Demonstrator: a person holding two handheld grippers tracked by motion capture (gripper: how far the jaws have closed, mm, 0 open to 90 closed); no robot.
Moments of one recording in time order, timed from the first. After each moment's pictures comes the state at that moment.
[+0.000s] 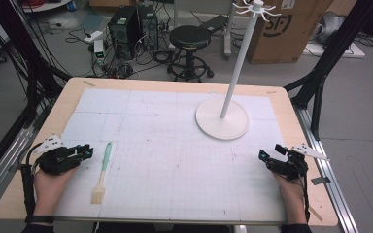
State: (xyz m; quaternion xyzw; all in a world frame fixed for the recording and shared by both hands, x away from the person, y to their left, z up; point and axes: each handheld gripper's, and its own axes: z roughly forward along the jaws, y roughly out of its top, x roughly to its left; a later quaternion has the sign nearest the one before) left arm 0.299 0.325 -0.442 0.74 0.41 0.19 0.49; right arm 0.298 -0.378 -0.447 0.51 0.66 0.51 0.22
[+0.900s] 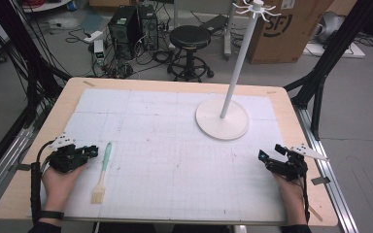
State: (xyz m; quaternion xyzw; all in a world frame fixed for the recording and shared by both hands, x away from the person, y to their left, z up) left arm 0.312 0.302 -0.448 0.75 0.45 0.19 0.44; right arm 0.297 -0.377 -0.447 0.50 0.66 0.51 0.23
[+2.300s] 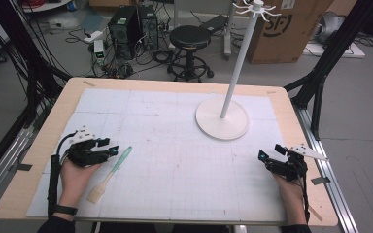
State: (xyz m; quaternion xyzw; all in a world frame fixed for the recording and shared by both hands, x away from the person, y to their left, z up) left arm 0.317 0.262 -0.427 0.76 0.40 0.19 0.47; right arm 0.297 -0.376 -0.447 0.50 0.66 0.51 0.23
